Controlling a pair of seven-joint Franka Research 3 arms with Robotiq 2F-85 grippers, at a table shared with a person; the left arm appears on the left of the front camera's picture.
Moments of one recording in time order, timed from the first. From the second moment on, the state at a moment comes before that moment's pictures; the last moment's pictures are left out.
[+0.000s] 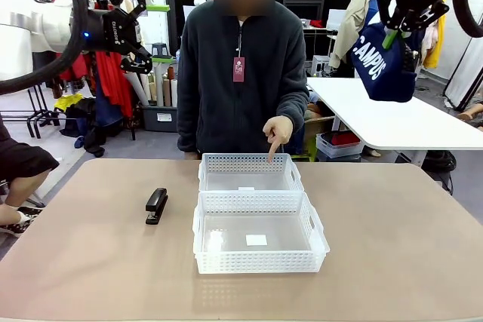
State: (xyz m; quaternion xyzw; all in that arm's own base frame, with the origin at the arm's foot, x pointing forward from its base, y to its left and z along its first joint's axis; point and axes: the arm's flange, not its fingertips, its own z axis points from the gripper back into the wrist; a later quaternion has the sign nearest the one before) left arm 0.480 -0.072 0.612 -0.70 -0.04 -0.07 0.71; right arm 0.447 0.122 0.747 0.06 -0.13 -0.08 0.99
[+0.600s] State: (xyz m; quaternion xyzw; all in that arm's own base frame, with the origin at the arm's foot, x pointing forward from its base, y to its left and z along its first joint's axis) left arm 0.480 -0.072 0.612 -0.70 -0.04 -0.07 0.71; right arm 0.447 0.122 0.747 0.06 -0.13 -0.08 0.99
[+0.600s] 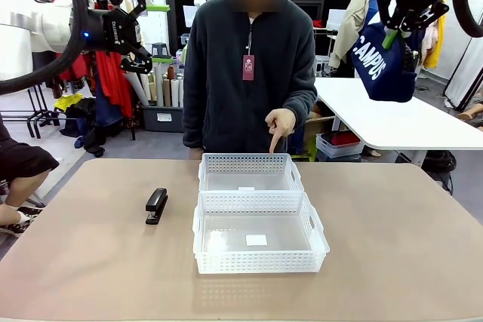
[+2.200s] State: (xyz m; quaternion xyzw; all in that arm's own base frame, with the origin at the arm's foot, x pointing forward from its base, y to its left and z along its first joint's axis) left arm 0.480 -0.073 0.612 -0.70 -0.04 -0.07 0.71; right arm 0.540 0.279 0.694 -0.07 -0.11 0.58 0.80
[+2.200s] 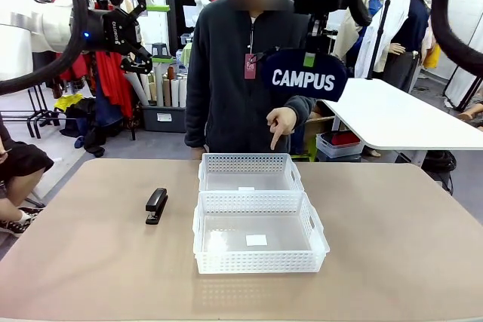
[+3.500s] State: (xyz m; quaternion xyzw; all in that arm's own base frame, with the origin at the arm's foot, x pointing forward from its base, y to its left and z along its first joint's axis) left arm 0.480 -0.073 0.612 -0.70 -0.04 -0.07 0.71; right arm 0.551 0.344 0.595 -0.07 -0.07 0.66 0.75
